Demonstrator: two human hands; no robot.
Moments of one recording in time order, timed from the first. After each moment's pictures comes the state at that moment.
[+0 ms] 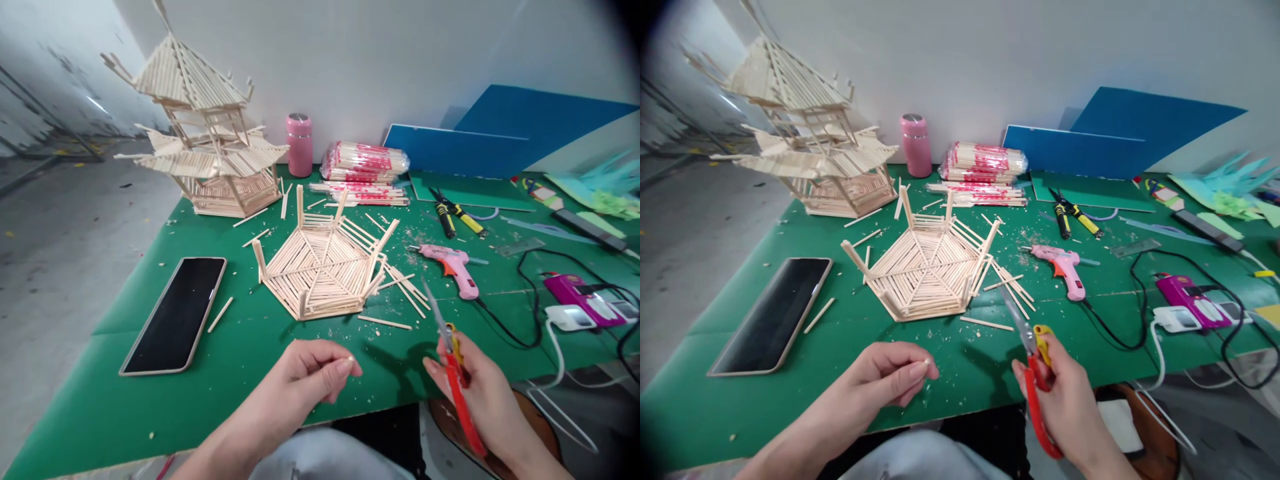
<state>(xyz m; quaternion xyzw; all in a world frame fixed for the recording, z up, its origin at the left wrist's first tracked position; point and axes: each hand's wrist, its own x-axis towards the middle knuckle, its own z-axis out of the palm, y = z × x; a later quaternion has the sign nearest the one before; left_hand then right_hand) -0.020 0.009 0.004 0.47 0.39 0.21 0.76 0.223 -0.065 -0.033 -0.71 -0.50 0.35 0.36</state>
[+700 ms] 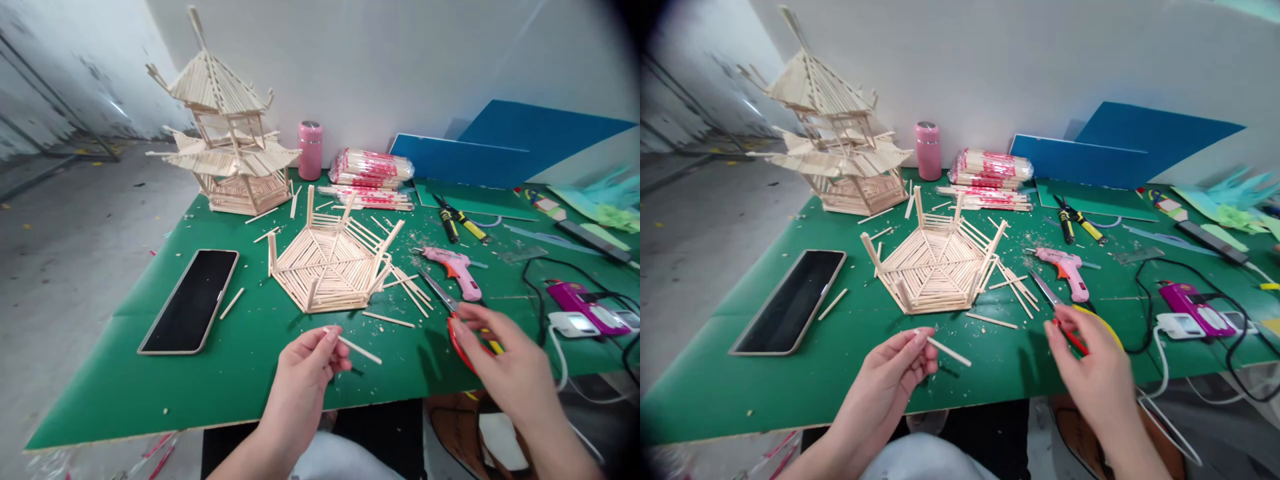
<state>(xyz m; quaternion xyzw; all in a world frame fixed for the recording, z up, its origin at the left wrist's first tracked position) 0.001 -0.014 -0.012 0.18 0.46 0.44 0.75 0.249 -0.050 -0.012 -0.75 -0.59 0.01 0.29</state>
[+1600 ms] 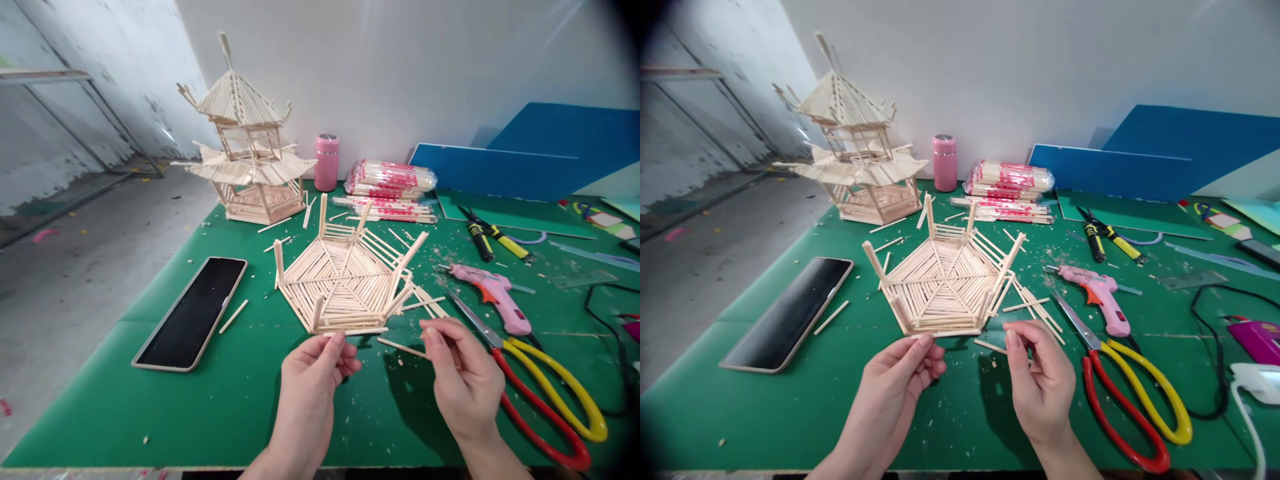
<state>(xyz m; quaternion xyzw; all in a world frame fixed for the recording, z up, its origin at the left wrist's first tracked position) 0.018 0.006 -0.035 0.16 0.48 0.53 0.68 0.181 -0.005 -0.053 -0.57 -0.57 0.17 0.57</state>
